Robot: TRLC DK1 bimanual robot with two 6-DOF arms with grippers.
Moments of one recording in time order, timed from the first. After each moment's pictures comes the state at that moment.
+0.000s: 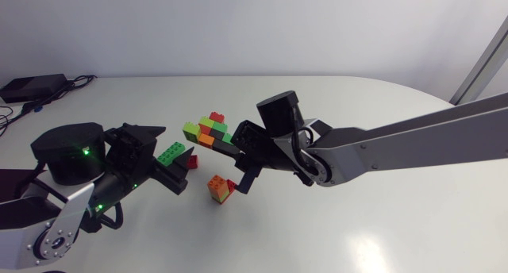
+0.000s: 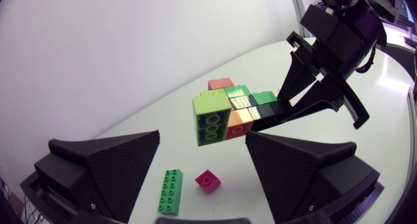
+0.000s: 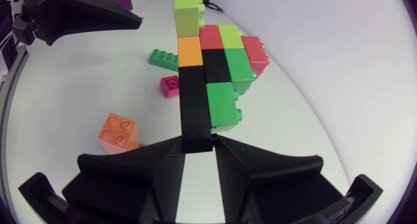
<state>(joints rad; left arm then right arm) -0.41 1.20 0.35 0.58 -0.04 0.37 0.72 1.75 0.97 0.24 -0.05 -0.49</state>
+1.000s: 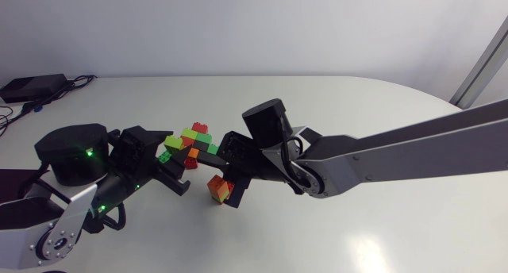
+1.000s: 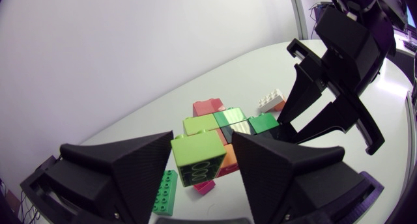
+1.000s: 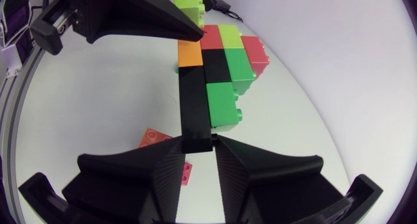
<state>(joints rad) -0.43 1.21 0.35 0.59 -0.04 0.35 0.80 1.75 0.96 0.24 -0.07 -0.51</state>
